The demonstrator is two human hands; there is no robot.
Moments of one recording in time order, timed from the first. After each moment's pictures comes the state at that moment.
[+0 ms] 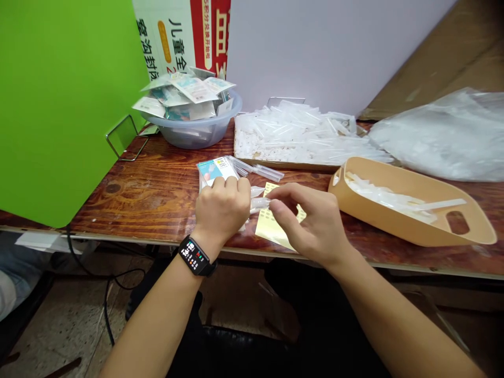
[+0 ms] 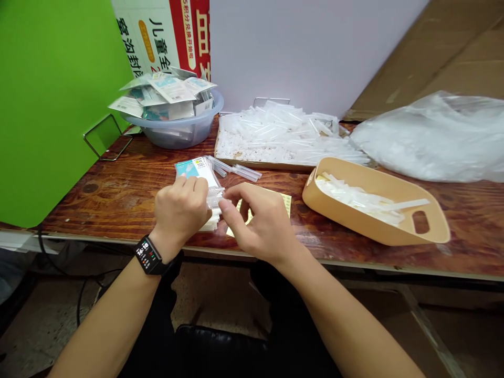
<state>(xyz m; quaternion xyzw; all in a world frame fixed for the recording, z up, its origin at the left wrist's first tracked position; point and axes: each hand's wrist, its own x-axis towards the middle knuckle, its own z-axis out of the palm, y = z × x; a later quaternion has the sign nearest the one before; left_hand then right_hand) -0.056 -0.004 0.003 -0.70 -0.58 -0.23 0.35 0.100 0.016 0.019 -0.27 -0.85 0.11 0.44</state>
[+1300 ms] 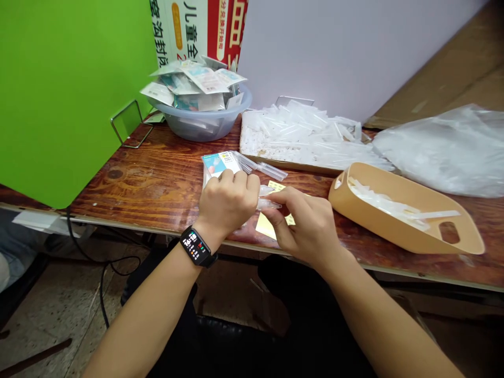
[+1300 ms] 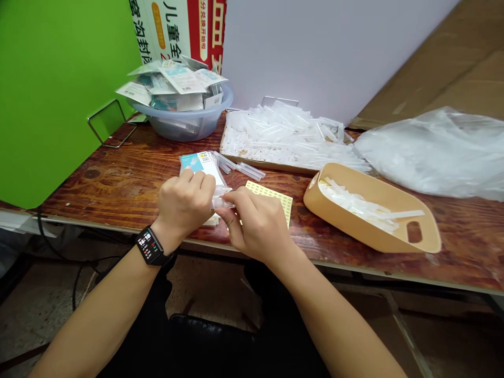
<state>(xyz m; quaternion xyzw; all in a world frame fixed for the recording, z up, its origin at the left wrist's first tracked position) -0.058 -0.008 0.006 -0.73 -0.59 -0.22 0.26 0.099 0.017 0.006 -0.22 -0.89 -0.05 0.39</state>
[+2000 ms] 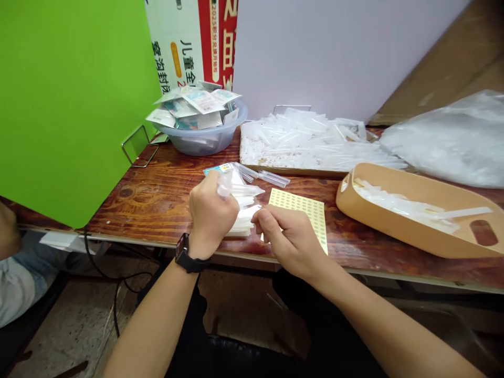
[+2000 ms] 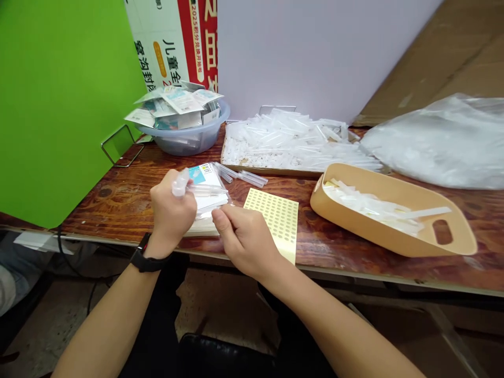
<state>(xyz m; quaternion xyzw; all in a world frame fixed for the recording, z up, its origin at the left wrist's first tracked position) -0.071 -0.003 0.005 -0.55 -0.66 -0.51 0.05 0.083 0.005 0.000 -0.31 -0.83 0.28 0.38</state>
